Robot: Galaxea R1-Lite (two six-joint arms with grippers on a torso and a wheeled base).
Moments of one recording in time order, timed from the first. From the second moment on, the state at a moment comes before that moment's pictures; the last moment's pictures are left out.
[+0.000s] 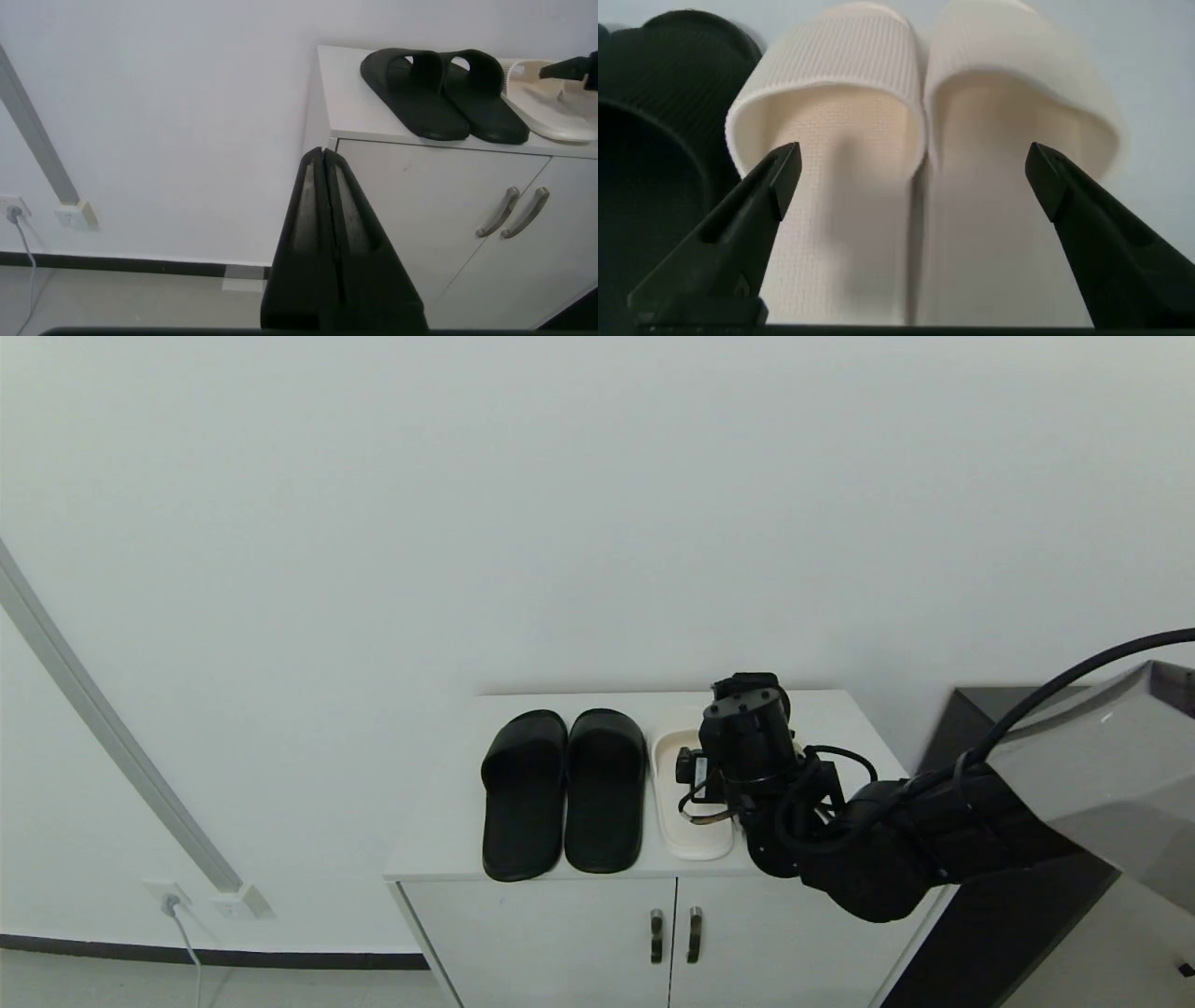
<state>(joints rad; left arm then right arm) 0.00 0.00 0.00 0.00 0.05 -0.09 0.76 2.12 -1.19 -0.52 -0.69 0.34</state>
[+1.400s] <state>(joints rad) 0.00 0.00 0.00 0.00 0.05 -0.10 0.67 2.20 -1.23 -0.68 -0.61 0.18</state>
